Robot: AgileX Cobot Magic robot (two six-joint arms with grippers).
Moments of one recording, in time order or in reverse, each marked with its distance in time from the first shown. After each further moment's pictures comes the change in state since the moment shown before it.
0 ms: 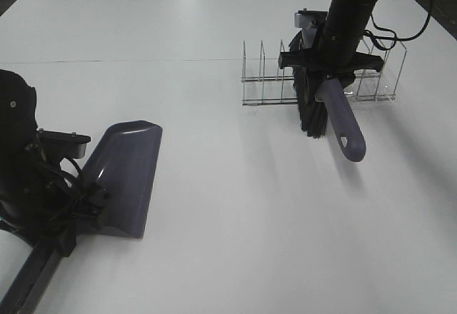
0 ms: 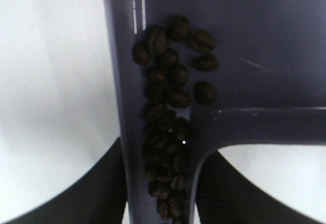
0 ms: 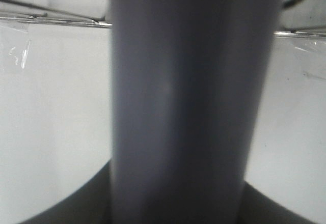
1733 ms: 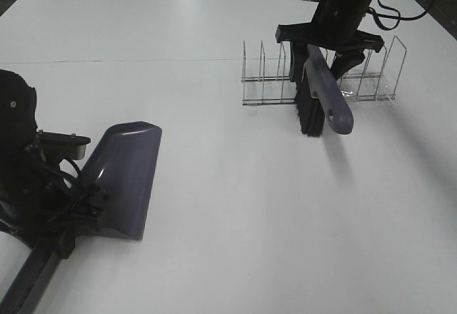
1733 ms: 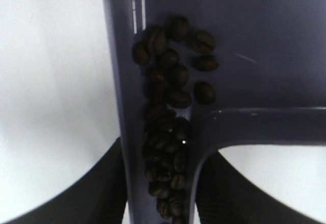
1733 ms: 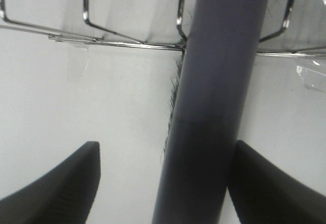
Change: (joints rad) left arm 0.000 0.000 0.000 -0.001 0.012 0.000; right arm 0.000 -0.073 -0.011 0.051 -0.013 -0.007
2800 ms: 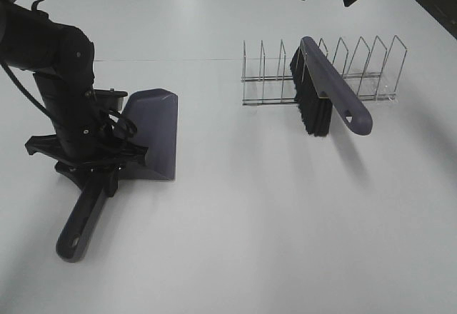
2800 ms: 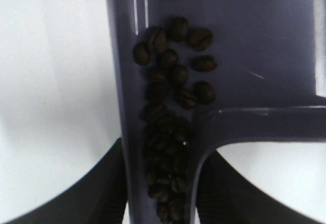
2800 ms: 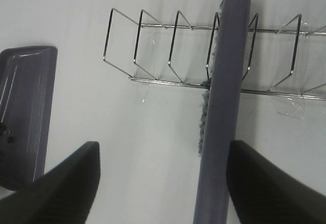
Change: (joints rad) left arm -0.004 0.205 -0.438 0.022 0.143 -0.087; right arm 0.000 -0.263 0.002 0.035 0.003 -0.019
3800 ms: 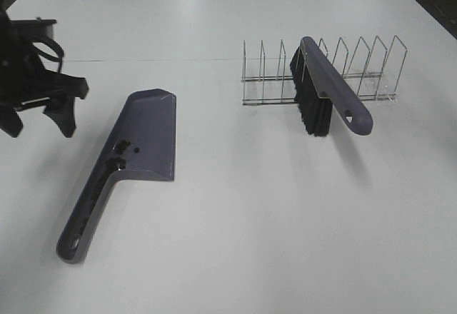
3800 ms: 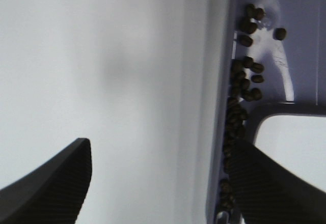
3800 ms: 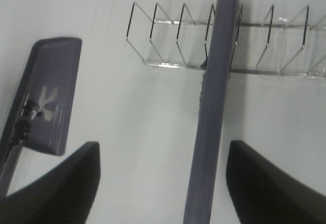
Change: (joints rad) left arm 0.193 -0.249 -0.023 -0.007 0.115 0.099; right arm 0.000 -0.308 0.232 0.000 -0.002 -0.004
